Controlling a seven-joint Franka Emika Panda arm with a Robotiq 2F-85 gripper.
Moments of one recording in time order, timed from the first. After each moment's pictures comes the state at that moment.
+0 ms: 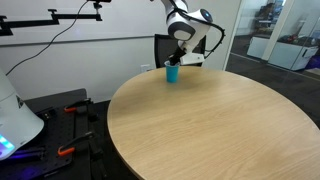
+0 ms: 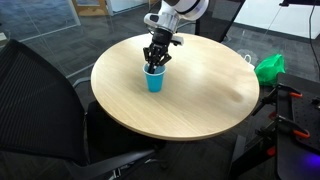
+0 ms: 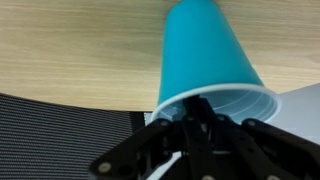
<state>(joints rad) -0.13 0.84 0.25 -1.49 0.61 2.25 -1.91</state>
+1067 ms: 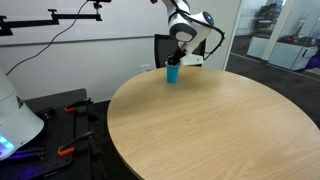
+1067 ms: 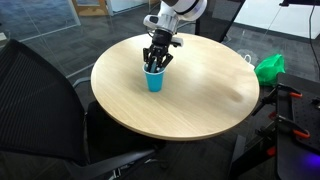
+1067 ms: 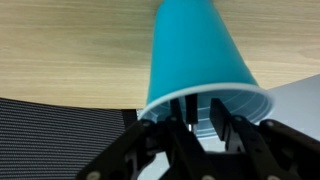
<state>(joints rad) -0.14 0.87 0.25 -1.45 0.61 2.18 -1.91</state>
